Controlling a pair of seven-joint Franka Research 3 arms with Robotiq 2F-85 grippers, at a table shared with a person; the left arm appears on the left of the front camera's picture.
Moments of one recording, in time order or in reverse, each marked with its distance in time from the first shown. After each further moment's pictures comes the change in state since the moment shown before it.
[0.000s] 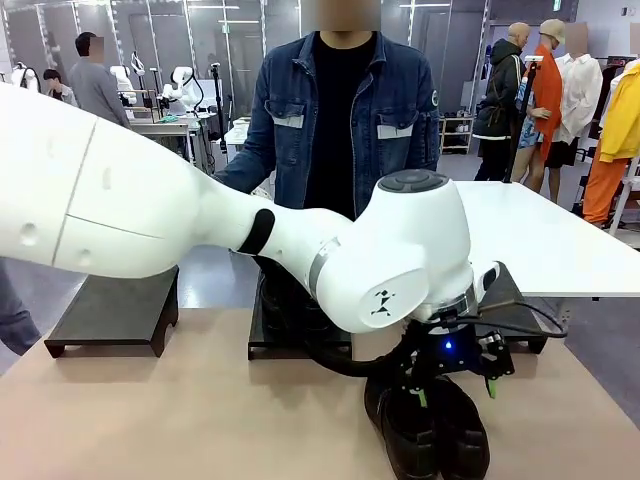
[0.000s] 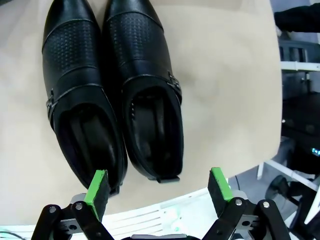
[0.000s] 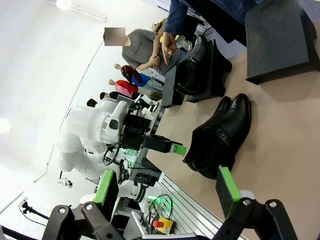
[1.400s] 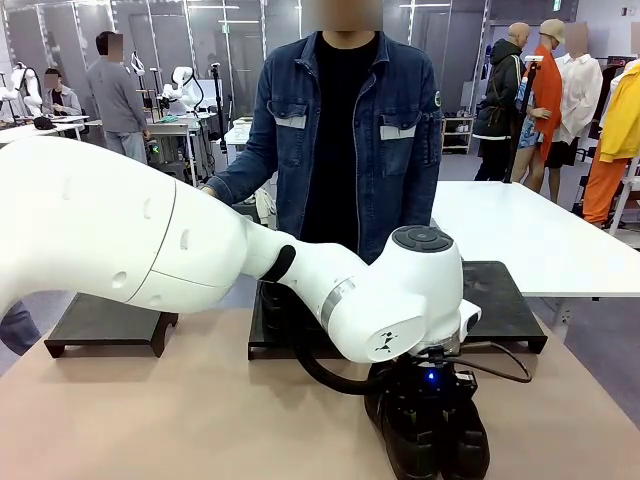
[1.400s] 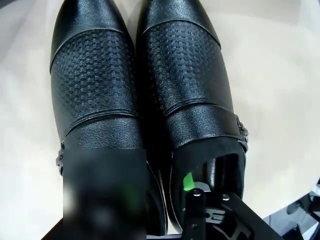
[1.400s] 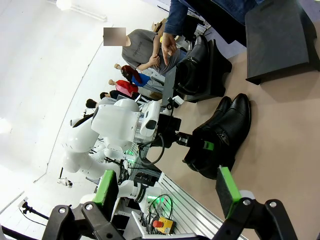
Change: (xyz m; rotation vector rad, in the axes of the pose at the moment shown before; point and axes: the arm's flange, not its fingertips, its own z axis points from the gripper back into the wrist) left arm 0.021 0.025 -0.075 0.135 -0.007 -0.013; right arm 0.000 0.000 0.000 0.000 0.000 0.000
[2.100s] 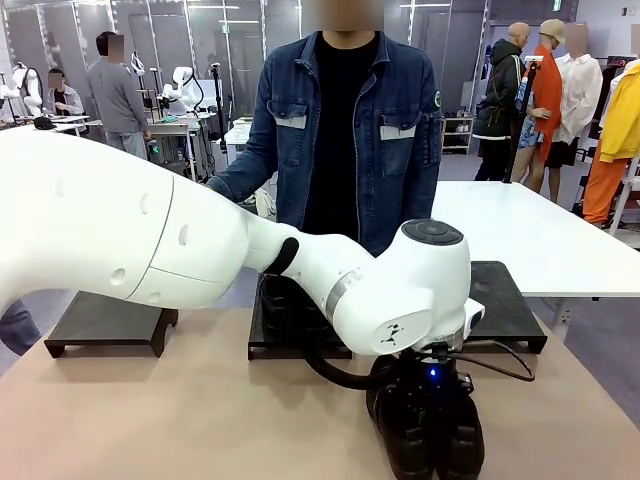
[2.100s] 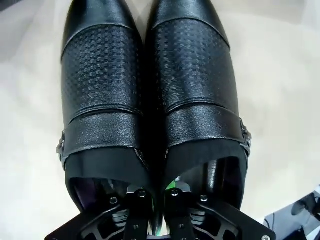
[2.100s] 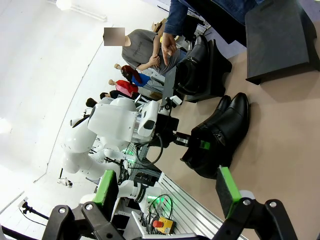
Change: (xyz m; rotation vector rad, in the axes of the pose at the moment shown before) left arm 0.000 -0.004 0.010 0.042 0.005 -0.004; right arm 0.000 0.000 0.000 0.000 0.000 0.000
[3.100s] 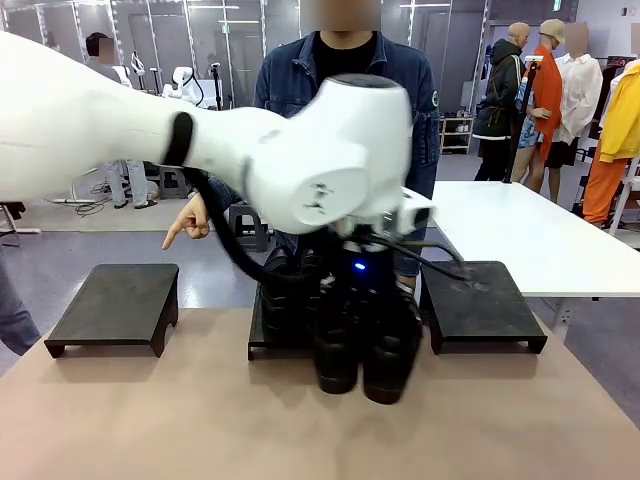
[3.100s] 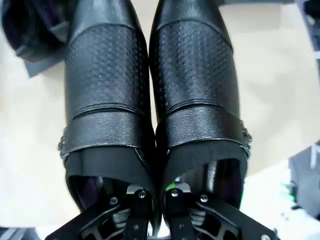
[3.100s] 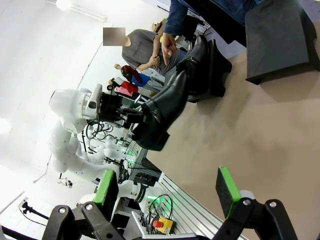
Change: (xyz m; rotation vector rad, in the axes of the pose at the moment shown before) left arm 0.024 0.100 0.173 0.042 -0.043 -0.192; right arm 0.000 0.000 0.000 0.000 0.000 0.000
